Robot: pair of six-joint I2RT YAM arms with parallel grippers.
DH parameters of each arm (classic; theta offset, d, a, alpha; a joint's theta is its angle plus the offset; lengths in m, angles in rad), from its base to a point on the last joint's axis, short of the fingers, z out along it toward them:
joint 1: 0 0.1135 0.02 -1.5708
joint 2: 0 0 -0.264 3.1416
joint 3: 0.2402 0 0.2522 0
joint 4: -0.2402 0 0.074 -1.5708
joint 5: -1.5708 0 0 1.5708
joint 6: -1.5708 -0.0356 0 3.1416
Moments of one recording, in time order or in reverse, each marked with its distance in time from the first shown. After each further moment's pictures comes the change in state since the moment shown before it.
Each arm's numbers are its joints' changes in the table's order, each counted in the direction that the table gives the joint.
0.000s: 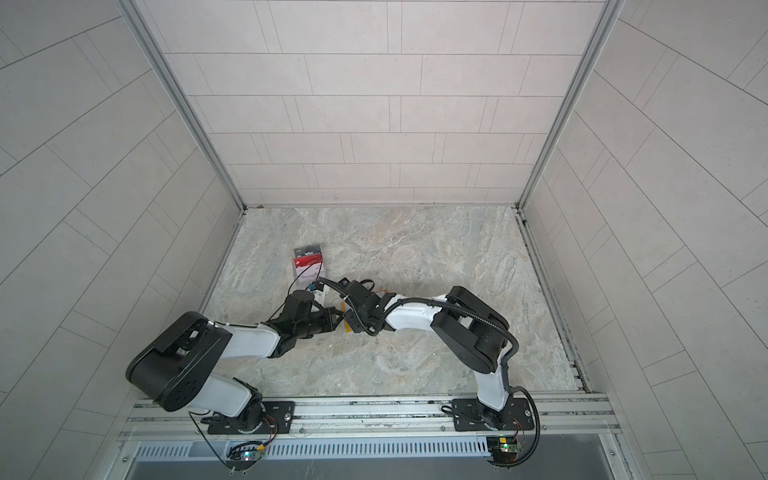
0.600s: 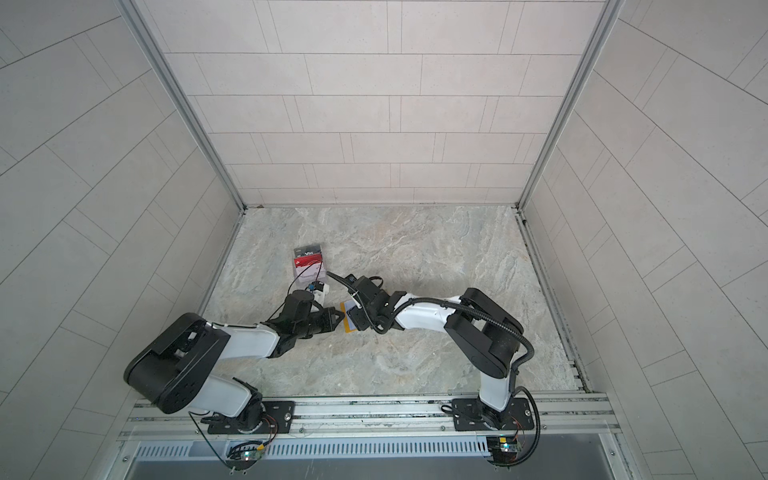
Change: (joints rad) left arm 0.000 -0.011 0.000 -0.017 0.000 0.000; right arm -0.028 -0.084 -0.071 0.038 0.077 -0.002
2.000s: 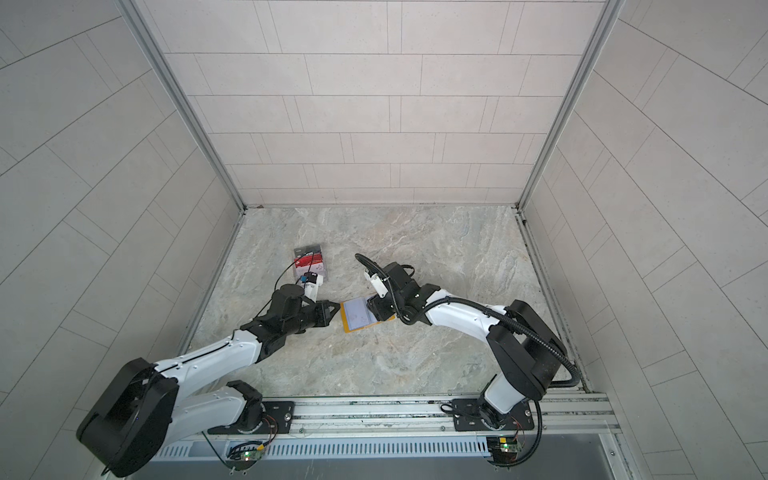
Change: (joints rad) left arm 0.000 -0.304 0.048 -0.258 0.031 -0.042; right arm -0.157 -0.251 -0.132 -0.039 0.180 0.048
